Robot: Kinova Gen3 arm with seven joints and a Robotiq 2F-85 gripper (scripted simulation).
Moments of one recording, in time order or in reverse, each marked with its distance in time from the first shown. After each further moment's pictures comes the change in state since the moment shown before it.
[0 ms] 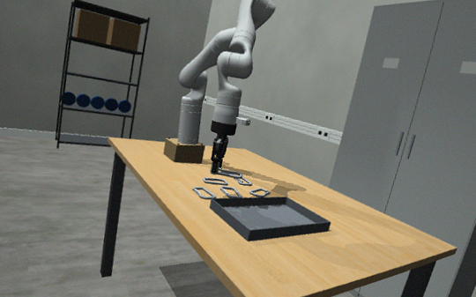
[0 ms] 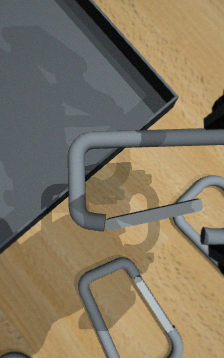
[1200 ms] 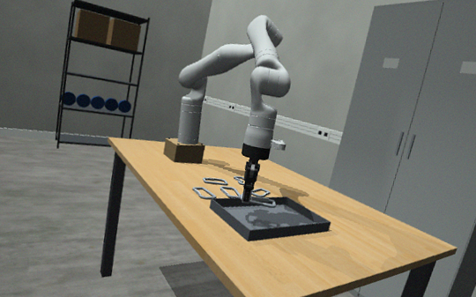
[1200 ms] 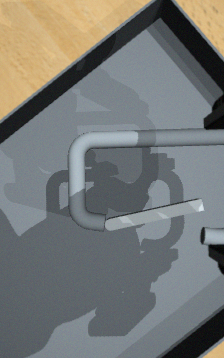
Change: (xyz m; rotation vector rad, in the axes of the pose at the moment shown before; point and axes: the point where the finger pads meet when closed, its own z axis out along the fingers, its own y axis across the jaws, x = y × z) arm 0.109 0.093 0.035 -0.002 -0.007 -0.032
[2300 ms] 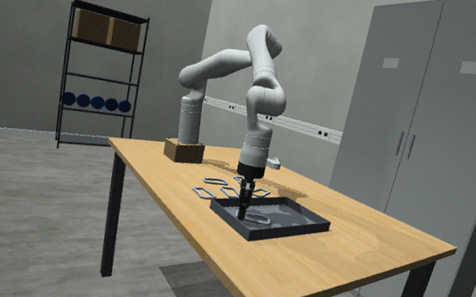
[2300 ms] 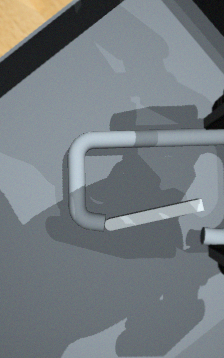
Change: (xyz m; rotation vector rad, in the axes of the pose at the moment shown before) arm -0.004 0.001 0.051 0.006 -0.010 -0.001
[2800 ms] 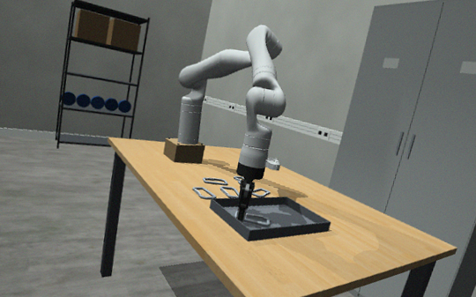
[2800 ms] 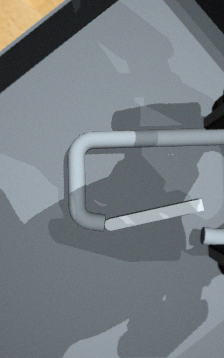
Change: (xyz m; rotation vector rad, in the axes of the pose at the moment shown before) arm -0.001 0.000 0.003 0.001 -0.001 0.000
